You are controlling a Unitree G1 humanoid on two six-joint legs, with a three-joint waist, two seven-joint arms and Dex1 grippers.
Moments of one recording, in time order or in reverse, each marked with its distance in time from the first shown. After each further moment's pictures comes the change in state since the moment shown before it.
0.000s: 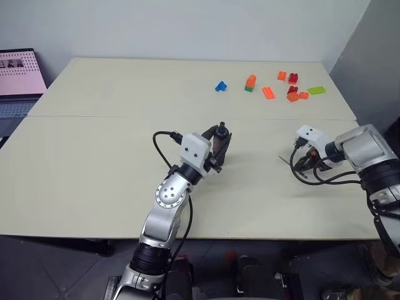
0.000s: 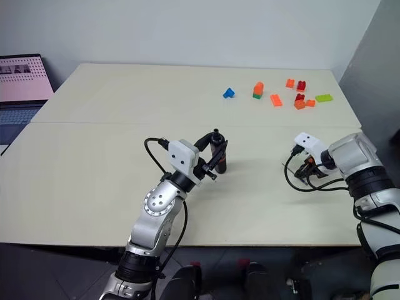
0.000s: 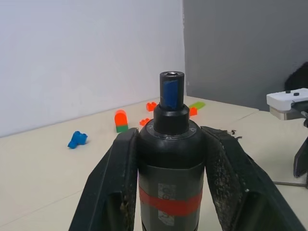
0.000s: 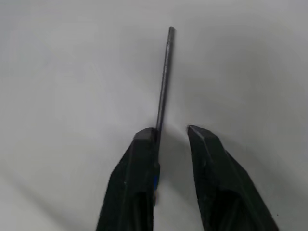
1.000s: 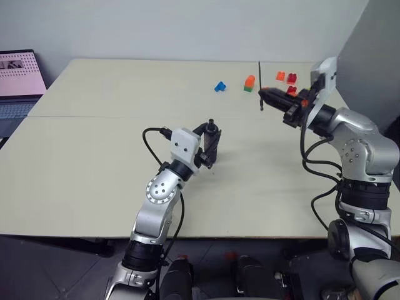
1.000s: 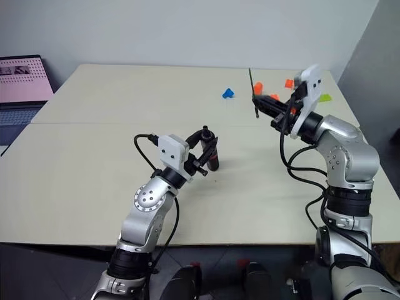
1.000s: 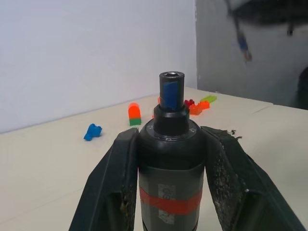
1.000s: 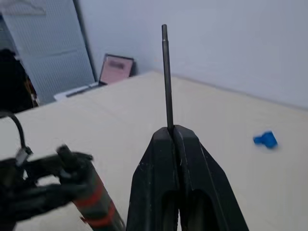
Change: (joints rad) left arm -0.030 0.069 0.066 -0.015 -0.059 0.087 -0.009; right arm 0.114 0.426 -0.696 -0.590 0.528 -0.111 -0.406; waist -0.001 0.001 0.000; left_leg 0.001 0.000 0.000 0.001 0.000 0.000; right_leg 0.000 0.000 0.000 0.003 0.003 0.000
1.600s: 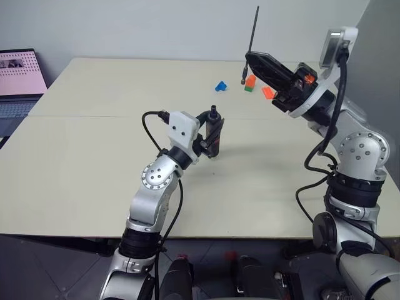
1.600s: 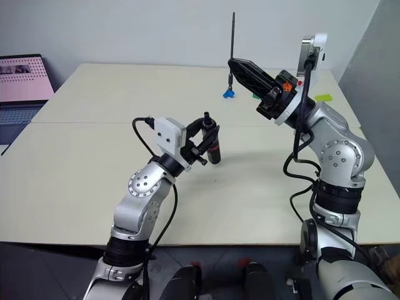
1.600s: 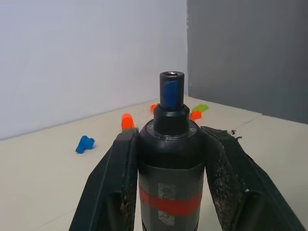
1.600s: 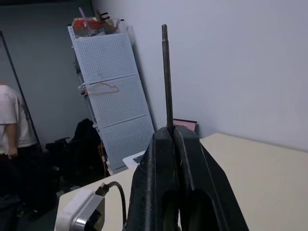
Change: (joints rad) left arm -0.097 0.023 0.020 -0.045 -0.080 0.130 -0.048; right arm -0.070 0.083 -0.020 -0.066 0.360 0.078 -0.137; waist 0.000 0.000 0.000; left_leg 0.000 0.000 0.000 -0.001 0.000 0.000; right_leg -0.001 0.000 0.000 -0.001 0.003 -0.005
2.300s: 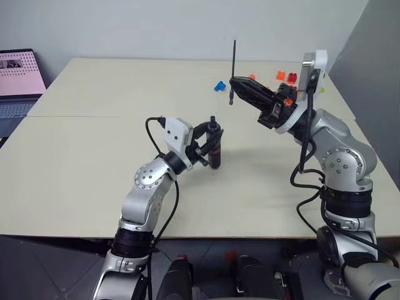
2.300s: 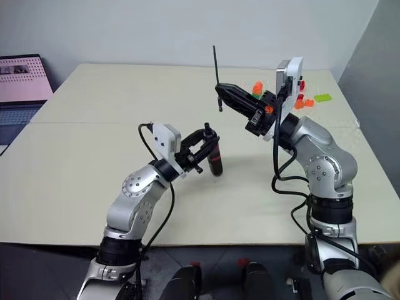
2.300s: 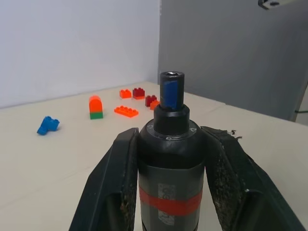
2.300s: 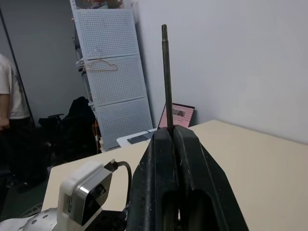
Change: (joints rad) left arm 0.027 0.064 0.031 0.061 -0.098 -0.006 -0.159; right arm 0.107 -0.019 0.183 -0.031 -0.086 -0.192 0.035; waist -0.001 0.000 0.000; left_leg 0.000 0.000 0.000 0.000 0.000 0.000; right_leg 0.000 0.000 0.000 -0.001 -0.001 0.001
